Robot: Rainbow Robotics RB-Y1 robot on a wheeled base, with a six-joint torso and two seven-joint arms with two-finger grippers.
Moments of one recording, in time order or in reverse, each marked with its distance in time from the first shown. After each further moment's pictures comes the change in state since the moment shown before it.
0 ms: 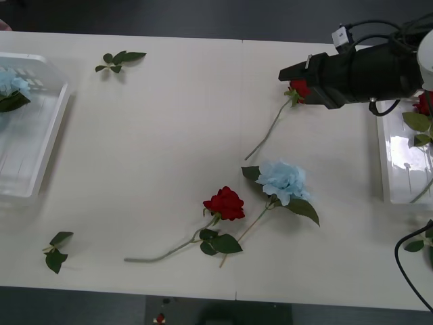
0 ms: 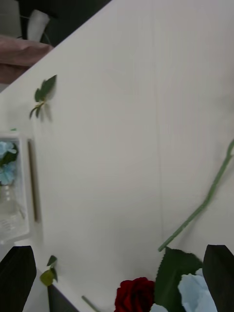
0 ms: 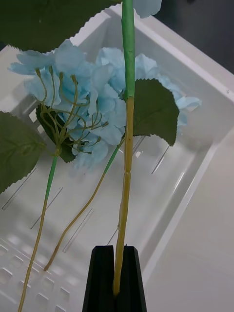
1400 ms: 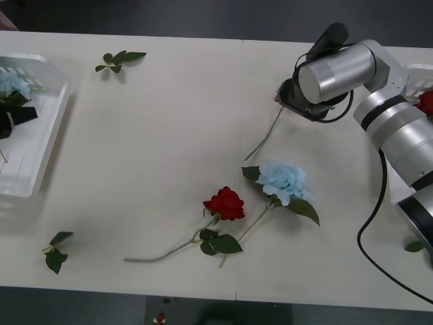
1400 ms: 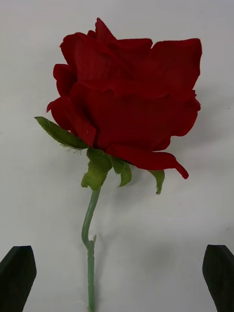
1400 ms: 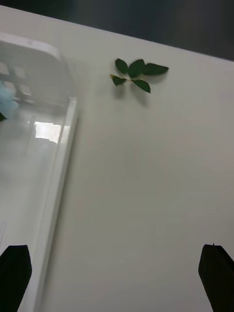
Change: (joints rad) right arm -0.278 0.169 0.378 0.486 0.718 -0.181 -0.537; left arm 0.046 0.041 -0.207 -0.393 0.013 -0.037 -0.063
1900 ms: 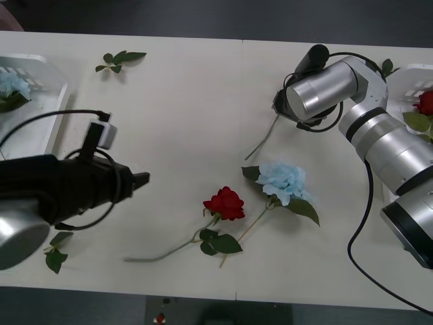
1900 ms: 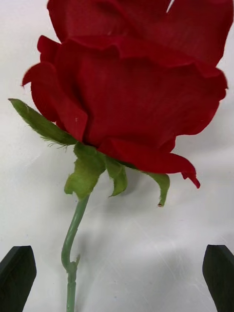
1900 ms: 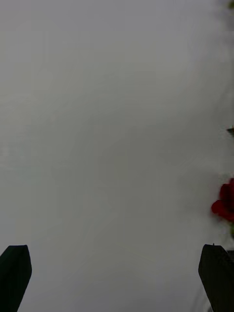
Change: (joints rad) right arm 0.000 0.057 0.030 0.102 0.118 -0.102 0.000; left arm -0.086 -0.190 -0.563 -0.178 -0.439 0.000 0.001
